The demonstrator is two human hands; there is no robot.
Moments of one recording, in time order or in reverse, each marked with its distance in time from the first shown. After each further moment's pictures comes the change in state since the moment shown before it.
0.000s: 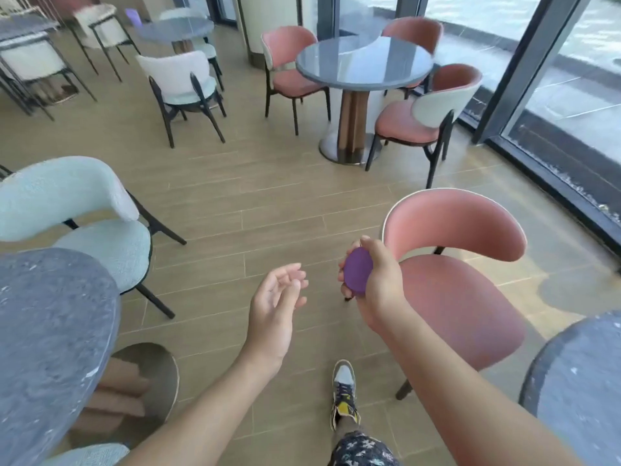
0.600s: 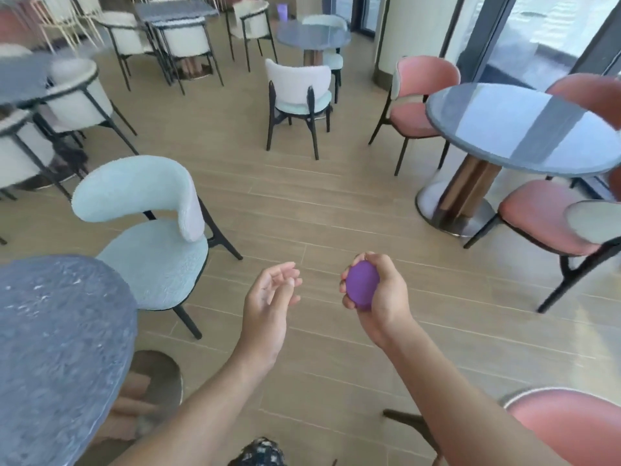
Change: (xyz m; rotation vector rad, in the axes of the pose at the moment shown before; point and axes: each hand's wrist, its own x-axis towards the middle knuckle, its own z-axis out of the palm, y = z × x) left_hand 0.376 0.059 -0.066 -0.080 0.440 0.089; right_hand 0.340 -0.076 0.260 -0.122 -0.399 0.142
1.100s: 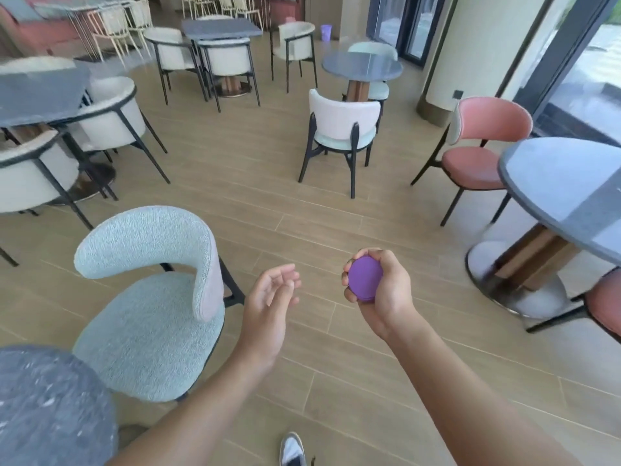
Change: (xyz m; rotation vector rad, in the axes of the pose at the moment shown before) left_hand 0.383 0.037 -0.041 0.012 0.111 0.065; right_hand 0.339 -0.072 0.222 -0.022 -0.115 0.012
